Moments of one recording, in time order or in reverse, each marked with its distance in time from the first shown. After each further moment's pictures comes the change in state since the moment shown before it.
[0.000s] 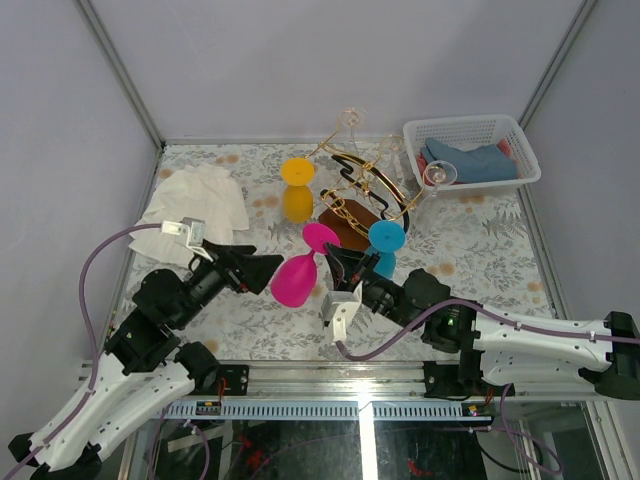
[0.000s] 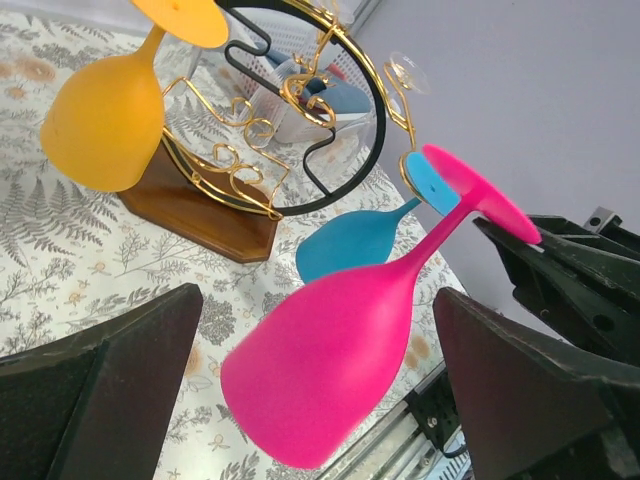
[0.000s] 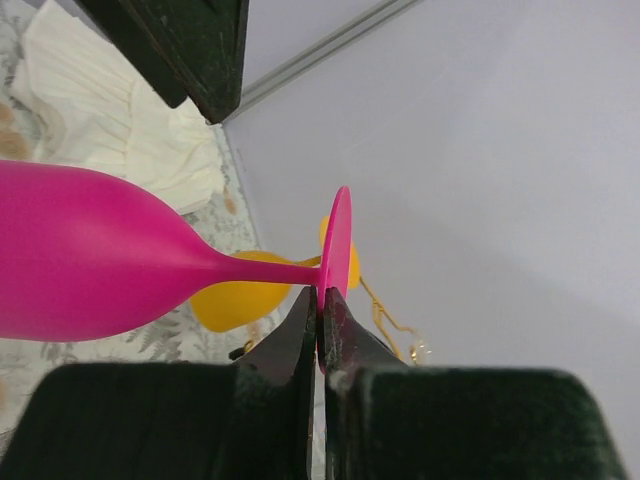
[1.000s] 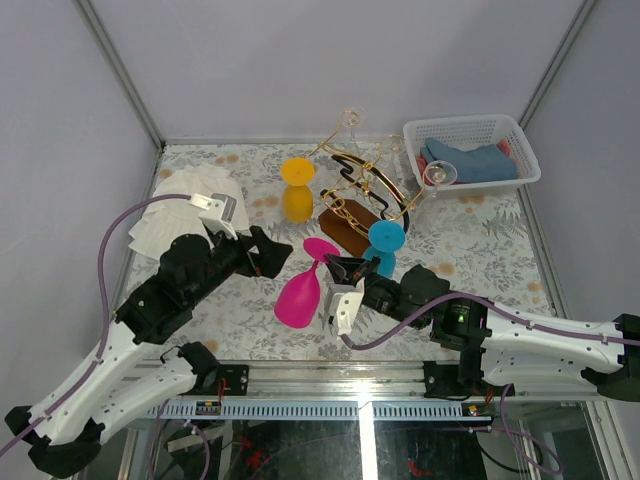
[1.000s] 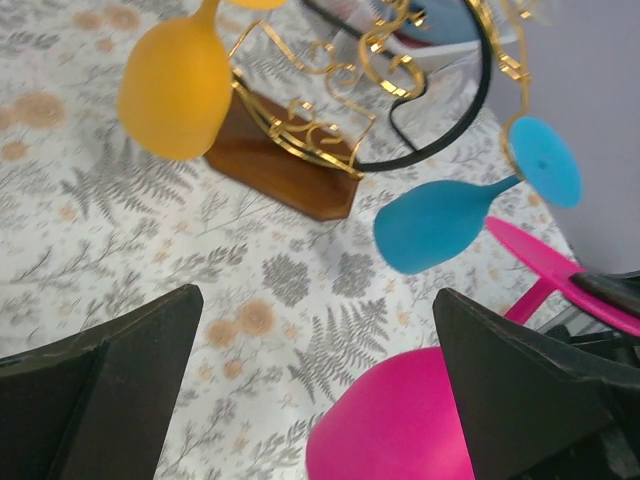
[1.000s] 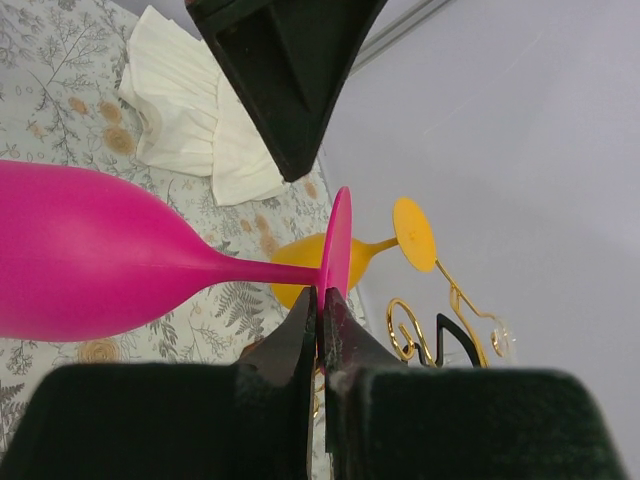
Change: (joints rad) left arm 0.000 0.257 0.176 -0.127 -0.036 0.137; right arm 0.000 -0.031 0.084 -0.278 -0.047 0.219
